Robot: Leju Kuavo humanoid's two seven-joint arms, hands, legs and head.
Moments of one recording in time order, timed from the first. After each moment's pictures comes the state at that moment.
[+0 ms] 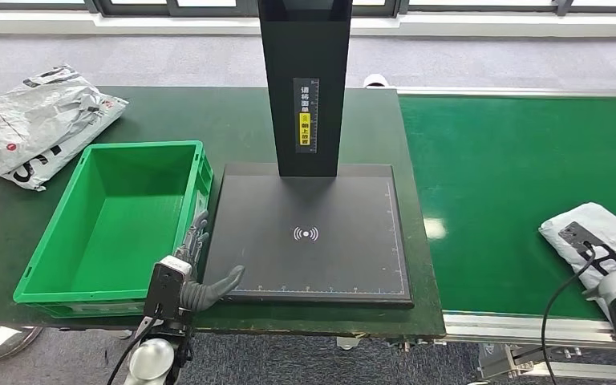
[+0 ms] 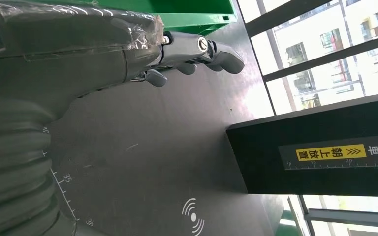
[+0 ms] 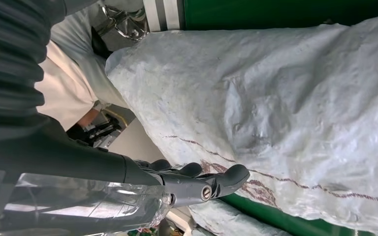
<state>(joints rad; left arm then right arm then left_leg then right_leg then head) 0.00 -0.21 -0.02 -1.43 -0.25 0.04 -0.35 -0.69 -0.46 -0.26 -0.29 1.03 0.08 0.36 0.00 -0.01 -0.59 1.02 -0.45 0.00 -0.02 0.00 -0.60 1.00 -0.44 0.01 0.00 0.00</state>
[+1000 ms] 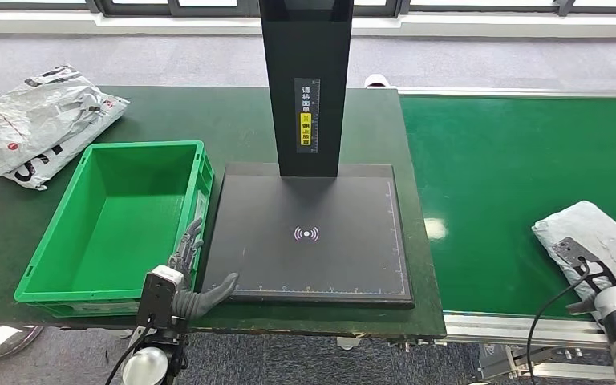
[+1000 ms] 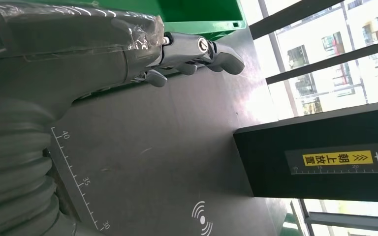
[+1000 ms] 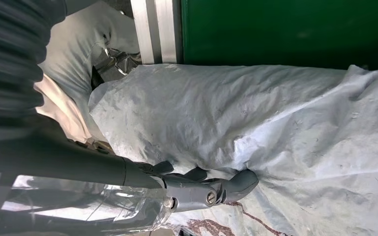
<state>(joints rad) 0.04 -0.19 -0.02 -1.45 -0.22 0.05 -0.36 -0.63 -0.43 -0.40 -0.28 1.00 0.12 0.33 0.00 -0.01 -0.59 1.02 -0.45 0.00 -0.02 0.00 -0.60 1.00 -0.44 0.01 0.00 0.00</state>
